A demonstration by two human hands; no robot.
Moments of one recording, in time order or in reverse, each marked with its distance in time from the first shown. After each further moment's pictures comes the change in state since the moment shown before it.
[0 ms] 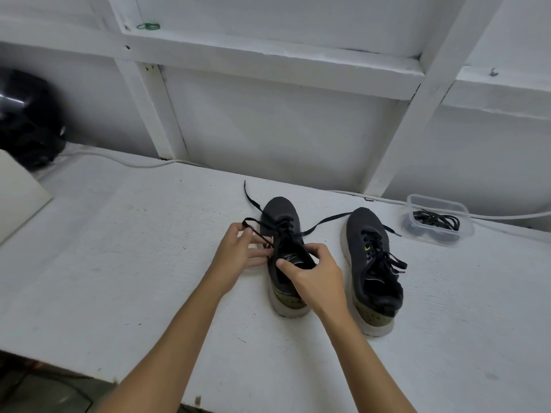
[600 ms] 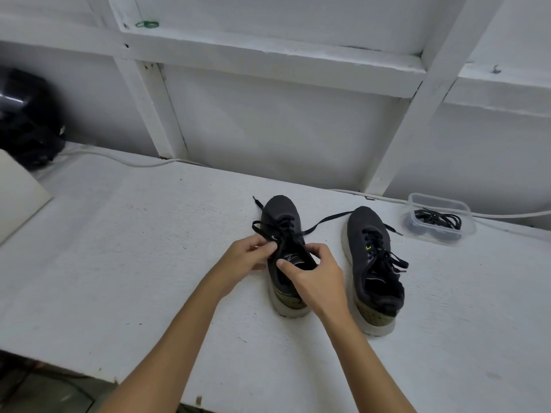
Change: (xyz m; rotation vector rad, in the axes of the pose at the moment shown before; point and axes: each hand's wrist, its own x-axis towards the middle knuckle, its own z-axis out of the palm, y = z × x) left_hand -0.002 -0.007 -0.008 0.260 -0.240 0.008; right_hand -0.001 0.003 0.001 0.022 0.006 -0.008
